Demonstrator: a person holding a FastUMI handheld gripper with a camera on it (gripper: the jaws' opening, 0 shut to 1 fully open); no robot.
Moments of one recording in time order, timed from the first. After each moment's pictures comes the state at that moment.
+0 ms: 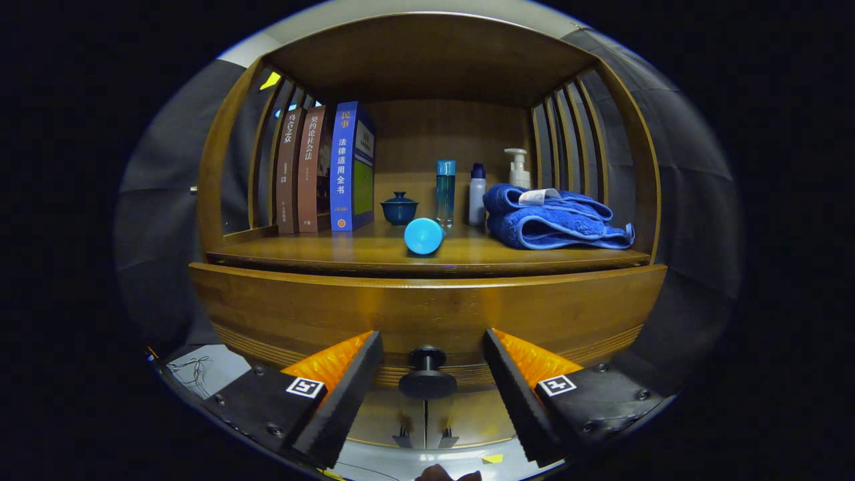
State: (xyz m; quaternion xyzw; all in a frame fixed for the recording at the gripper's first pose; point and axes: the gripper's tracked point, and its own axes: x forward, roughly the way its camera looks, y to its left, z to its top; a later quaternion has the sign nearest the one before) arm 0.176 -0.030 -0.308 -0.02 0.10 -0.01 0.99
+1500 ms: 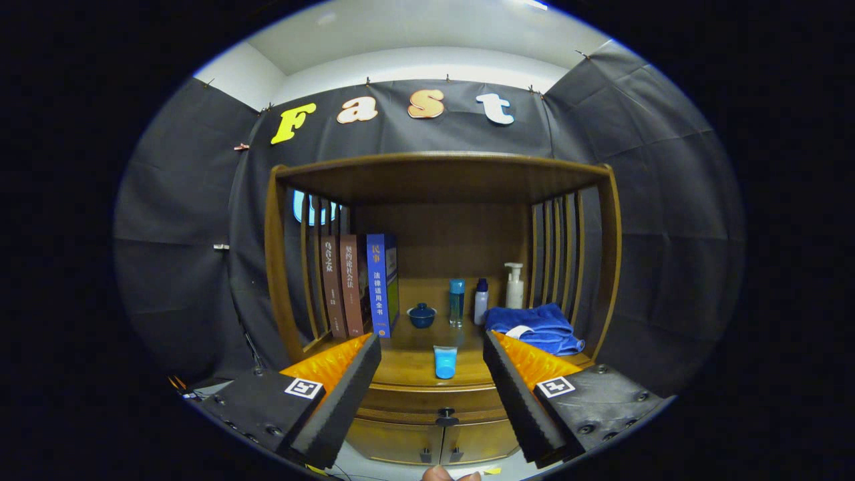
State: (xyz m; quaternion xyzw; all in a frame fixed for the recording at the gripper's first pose) arm 0.067 0.010 -0.053 -0.01 0.01 0.01 1.00
